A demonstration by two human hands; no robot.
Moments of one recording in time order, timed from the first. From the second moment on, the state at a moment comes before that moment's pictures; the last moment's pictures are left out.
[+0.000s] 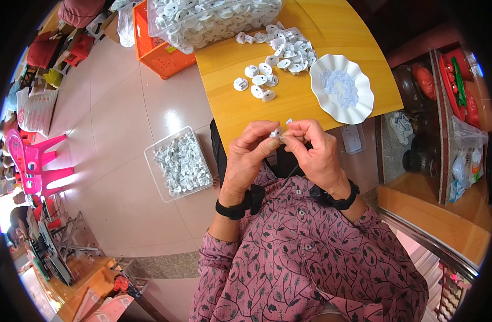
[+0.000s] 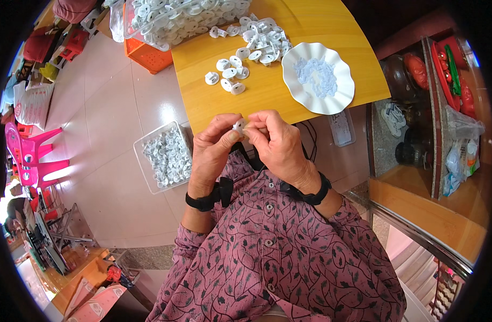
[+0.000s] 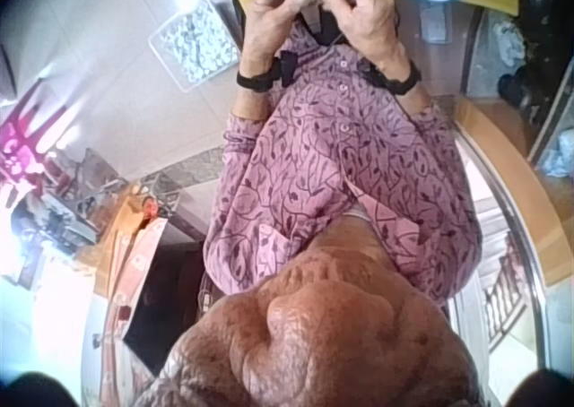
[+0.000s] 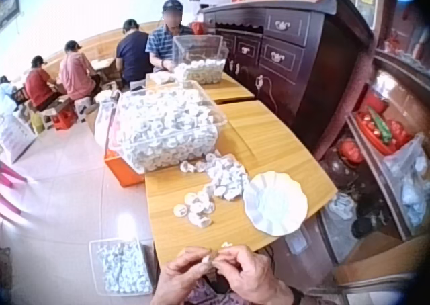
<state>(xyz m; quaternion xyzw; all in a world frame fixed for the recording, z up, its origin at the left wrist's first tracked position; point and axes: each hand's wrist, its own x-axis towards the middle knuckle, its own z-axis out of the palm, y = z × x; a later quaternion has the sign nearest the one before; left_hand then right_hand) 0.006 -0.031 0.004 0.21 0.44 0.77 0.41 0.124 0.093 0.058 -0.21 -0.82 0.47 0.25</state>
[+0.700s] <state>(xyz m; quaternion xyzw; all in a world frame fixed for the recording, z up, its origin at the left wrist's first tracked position) 0.009 -0.031 0.006 0.13 0.38 0.81 0.44 0.117 0.093 0.050 -0.17 -0.85 0.43 0.25</state>
